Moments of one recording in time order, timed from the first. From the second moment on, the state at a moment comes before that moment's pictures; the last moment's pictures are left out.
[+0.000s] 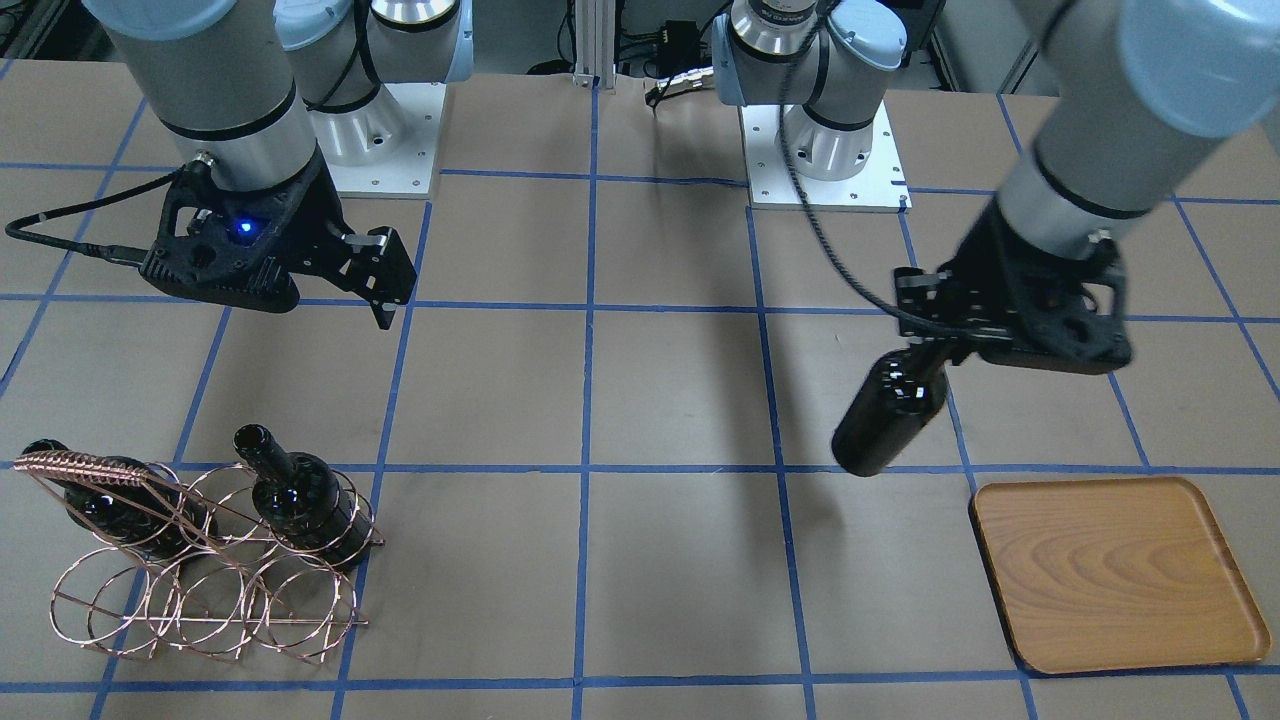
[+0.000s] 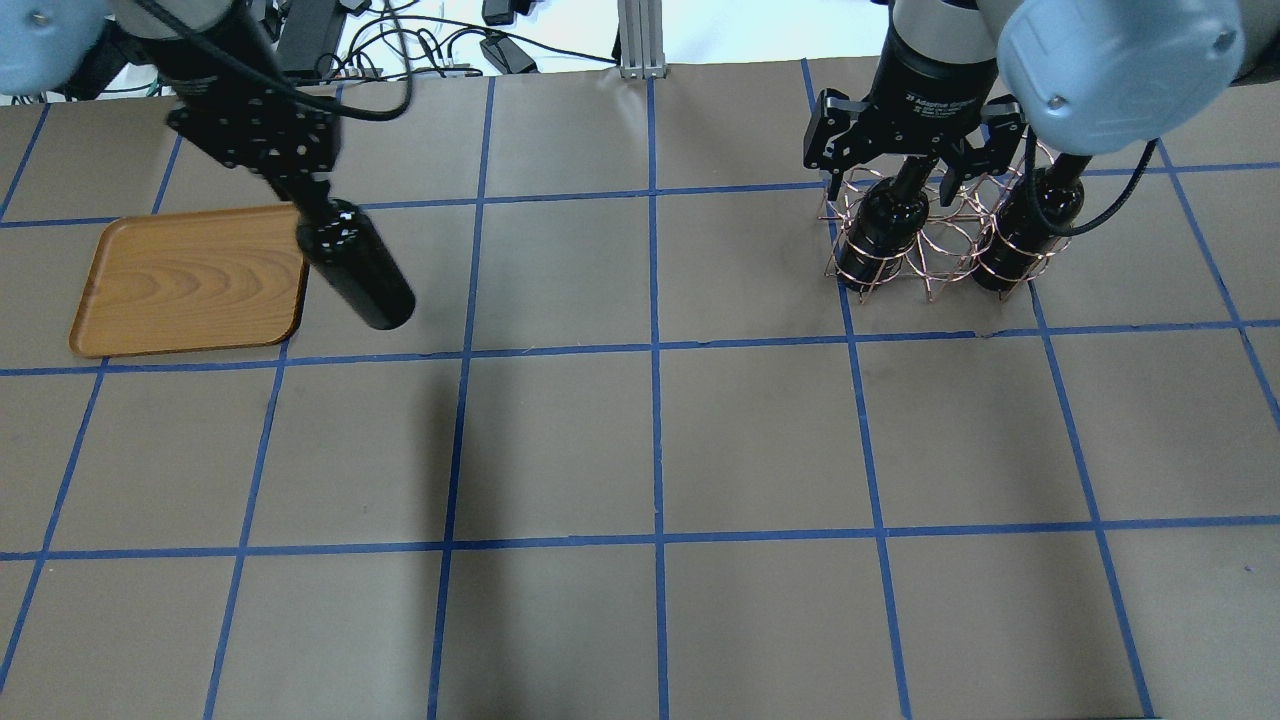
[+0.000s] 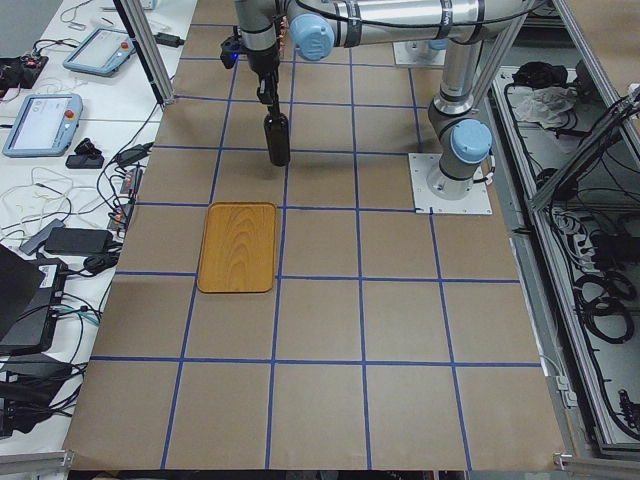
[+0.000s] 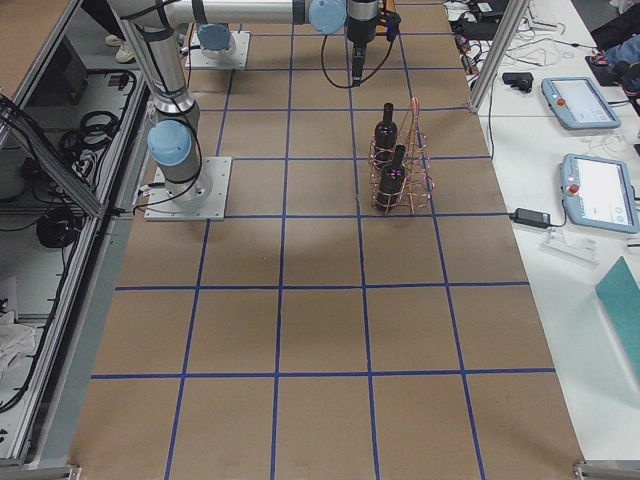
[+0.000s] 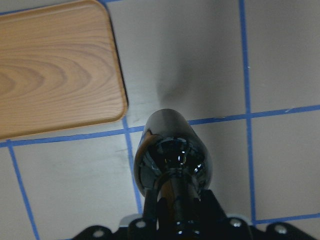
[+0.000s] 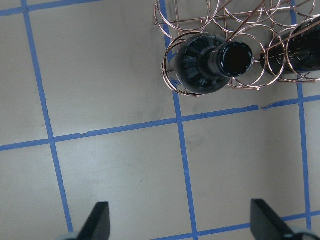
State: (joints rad) left arm -1.28 -1.79 -1.34 -1.63 1.62 0.40; right arm 1.64 -1.46 1.50 -1.64 -1.61 0.22
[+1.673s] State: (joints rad) left arm -1.09 -2.02 -1.26 -1.42 1.53 0.58; right arm 1.65 -1.46 1.50 -1.64 -1.68 0.22
